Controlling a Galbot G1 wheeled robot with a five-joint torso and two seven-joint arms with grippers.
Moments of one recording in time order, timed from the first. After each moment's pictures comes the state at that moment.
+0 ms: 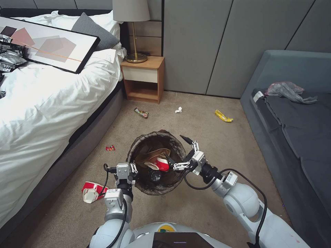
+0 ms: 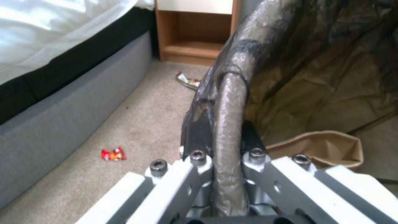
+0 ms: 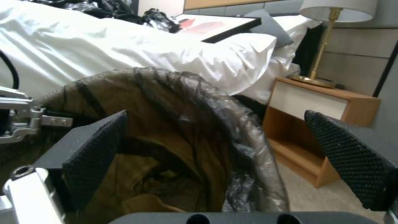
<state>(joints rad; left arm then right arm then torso) 1.83 -1.59 -0.26 -2.39 0.10 0.28 -0.22 -1.42 0.97 0.31 2.13 0.34 0.18 -0.34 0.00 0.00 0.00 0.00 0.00</state>
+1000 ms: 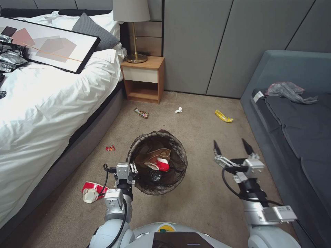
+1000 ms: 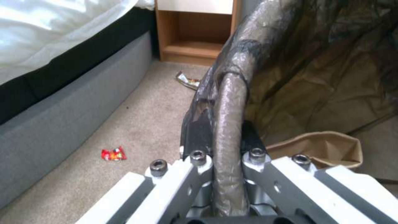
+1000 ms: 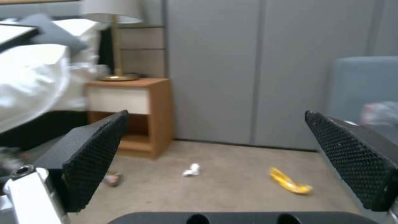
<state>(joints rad) 1.83 -1.59 -0.26 -2.39 0.10 0.28 -0.22 -1.95 1.36 0.63 2.45 0.19 0.21 0.13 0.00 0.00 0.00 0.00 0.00</state>
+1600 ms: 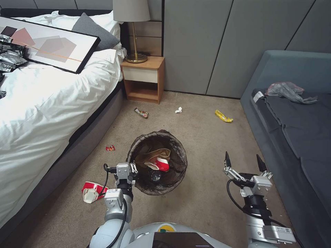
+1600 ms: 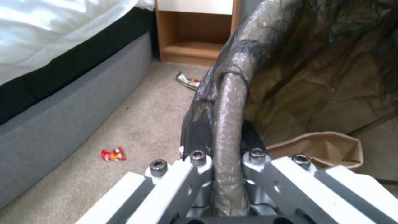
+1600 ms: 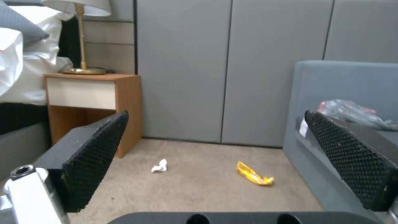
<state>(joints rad) 1.83 -1.59 -0.26 -2.39 0.10 0.28 -0.22 -2.00 1.47 0.64 2.34 0.07 0.39 0.14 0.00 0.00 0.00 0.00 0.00</state>
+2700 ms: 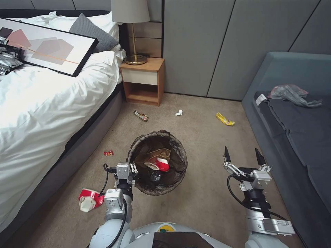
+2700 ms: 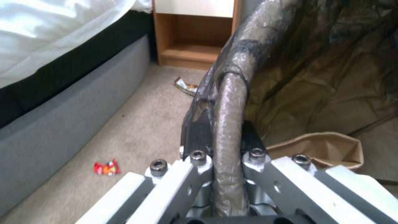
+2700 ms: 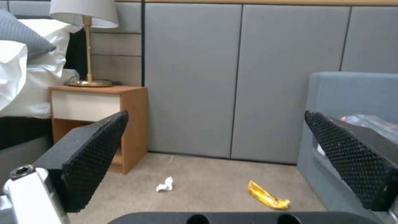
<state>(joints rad) 1.83 -1.59 -0.26 -2.39 0.10 0.28 -0.22 -1.94 1.47 0.67 2.33 0.11 0.38 0.08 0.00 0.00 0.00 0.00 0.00</state>
